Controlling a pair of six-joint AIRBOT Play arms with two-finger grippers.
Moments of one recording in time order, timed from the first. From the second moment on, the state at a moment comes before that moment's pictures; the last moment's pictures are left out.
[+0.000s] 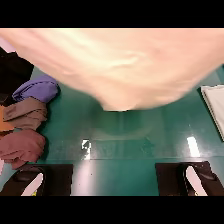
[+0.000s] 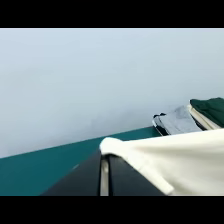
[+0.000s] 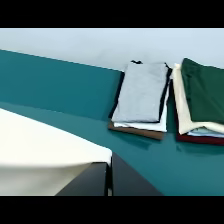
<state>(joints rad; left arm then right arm) -0.05 -0.72 1.76 1.25 -0.93 -1.40 -0.41 -0.68 1.61 -1.06 1.28 1.23</state>
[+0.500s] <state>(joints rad) -0.05 -0.97 1.70 1.21 -1.01 -1.40 -0.31 -0.94 1.62 -1.11 1.36 1.32</state>
